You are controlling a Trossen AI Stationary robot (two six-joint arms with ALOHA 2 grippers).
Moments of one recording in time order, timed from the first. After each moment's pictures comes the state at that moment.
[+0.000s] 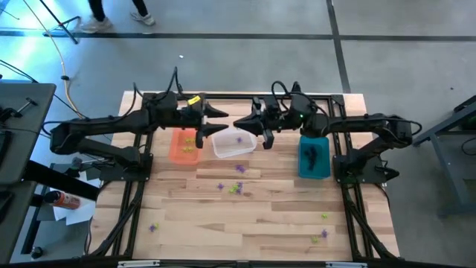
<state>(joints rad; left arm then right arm) 0.24 1.13 0.92 0.15 0.22 -0.05 -0.18 1.46 1.08 0.61 -0.35 0.39</state>
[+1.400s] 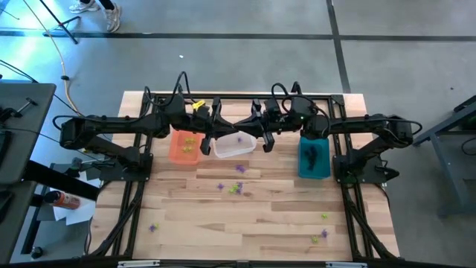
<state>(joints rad) 0.20 1.27 0.92 0.47 0.37 -0.04 -0.14 1.46 1.08 0.61 -0.34 0.35</state>
